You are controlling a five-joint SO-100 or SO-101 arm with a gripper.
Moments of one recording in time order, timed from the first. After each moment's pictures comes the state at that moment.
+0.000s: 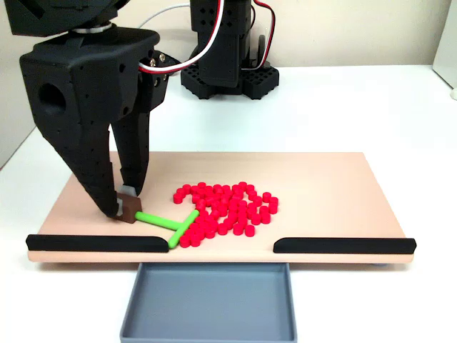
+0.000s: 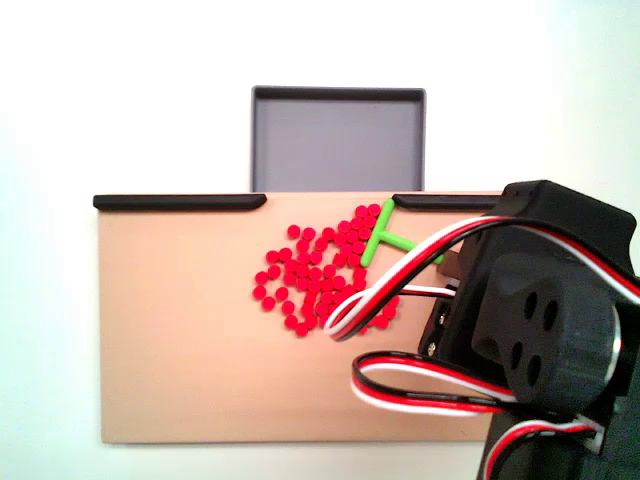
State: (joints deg) arm 15.6 56.6 61.0 84.3 -171.1
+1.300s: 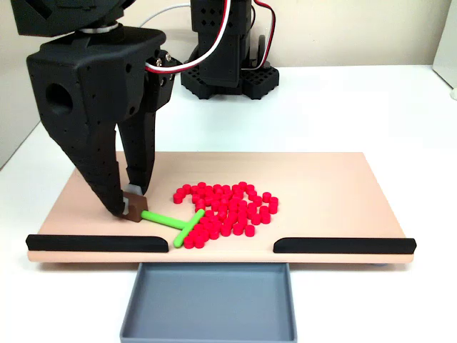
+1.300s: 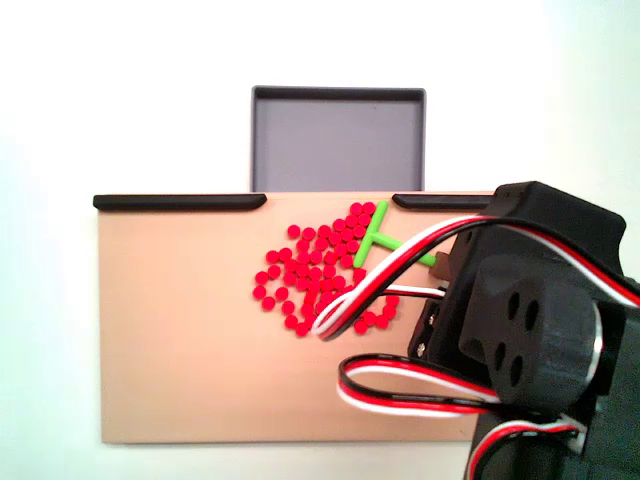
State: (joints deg) arm 14.9 57.7 61.7 84.5 -170.0
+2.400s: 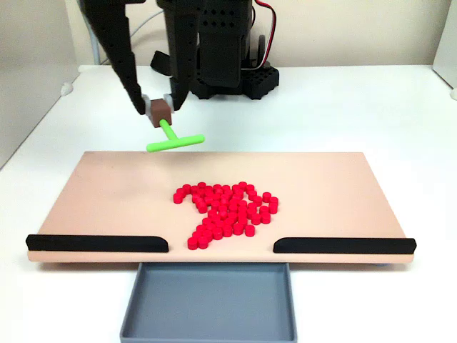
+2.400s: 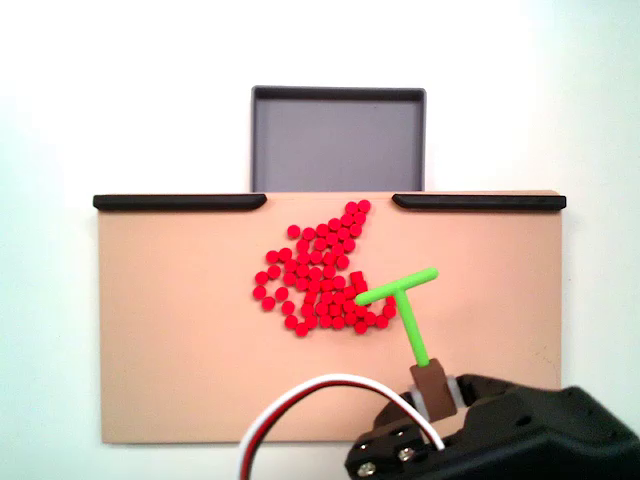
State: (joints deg) arm 13.1 90.4 88.8 86.7 -117.2
